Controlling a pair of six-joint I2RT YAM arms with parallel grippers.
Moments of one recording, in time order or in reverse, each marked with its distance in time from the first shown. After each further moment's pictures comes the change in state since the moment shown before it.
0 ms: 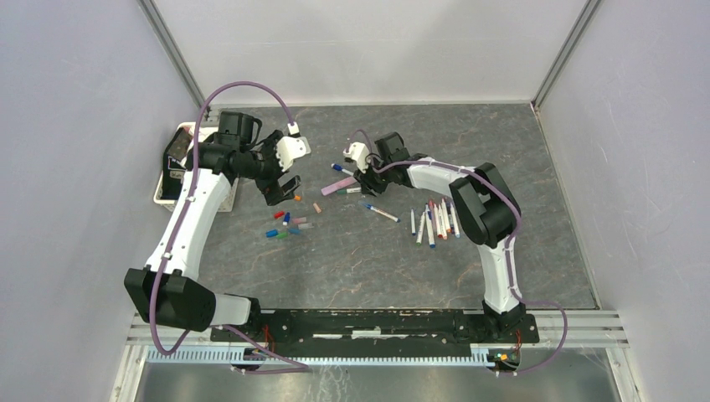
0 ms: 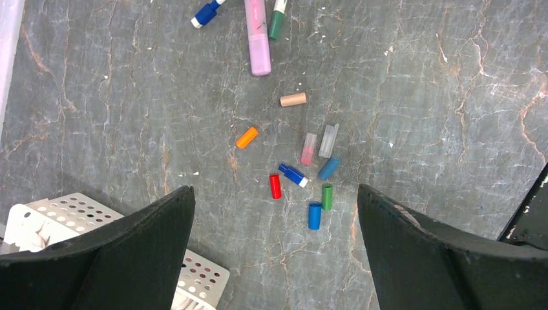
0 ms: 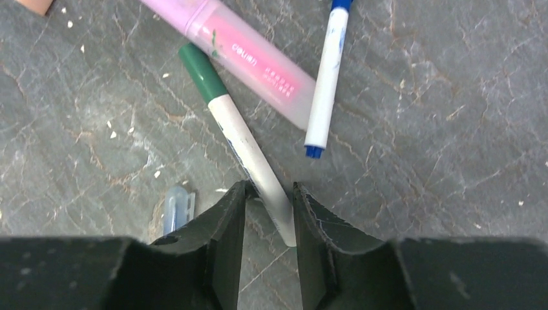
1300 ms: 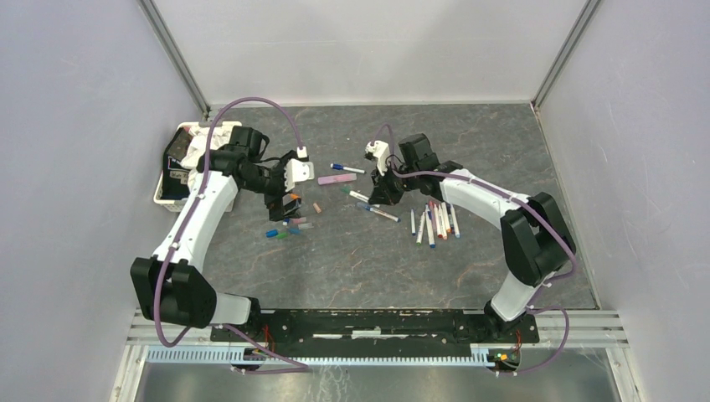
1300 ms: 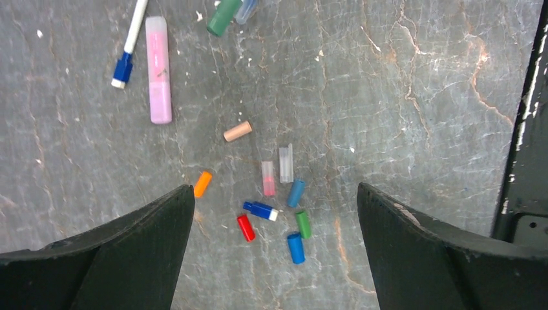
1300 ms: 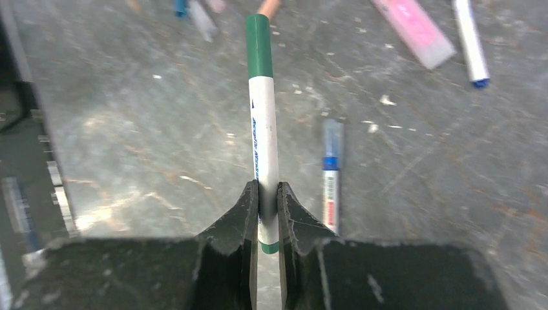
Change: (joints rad) left arm 0.000 0.018 -0.132 -0.036 0.185 0.243; right arm -0.009 -0.431 -0.301 -0.058 -0.185 0.242
